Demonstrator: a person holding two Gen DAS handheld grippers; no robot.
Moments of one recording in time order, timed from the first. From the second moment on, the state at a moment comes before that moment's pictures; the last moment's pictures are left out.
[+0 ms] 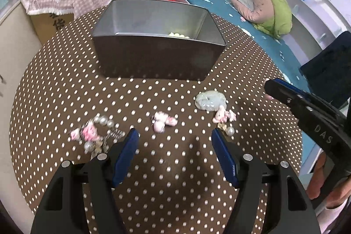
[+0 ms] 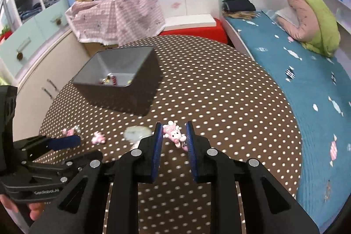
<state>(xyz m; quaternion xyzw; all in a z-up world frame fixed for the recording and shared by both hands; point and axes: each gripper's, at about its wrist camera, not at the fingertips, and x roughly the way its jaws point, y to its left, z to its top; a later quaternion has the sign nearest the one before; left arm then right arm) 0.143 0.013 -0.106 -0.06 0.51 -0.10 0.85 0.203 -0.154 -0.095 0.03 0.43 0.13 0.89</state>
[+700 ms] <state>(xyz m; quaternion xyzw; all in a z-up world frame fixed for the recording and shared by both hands) 0.149 0.013 -0.102 -0.04 0.48 -0.08 0.87 0.208 -0.162 -0.114 0.06 0.44 0.14 0.88</state>
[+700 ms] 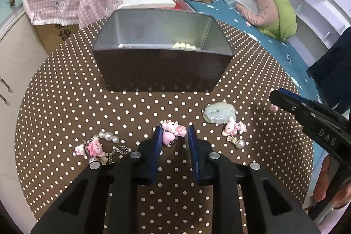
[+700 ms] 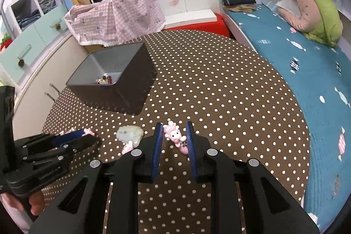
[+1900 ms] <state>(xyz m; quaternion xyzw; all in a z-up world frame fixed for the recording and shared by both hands) 0.184 0.057 -0.023 -0.03 0.39 -0.06 0.92 0.241 -0.089 -0.021 0.03 0.36 0.16 0.92</state>
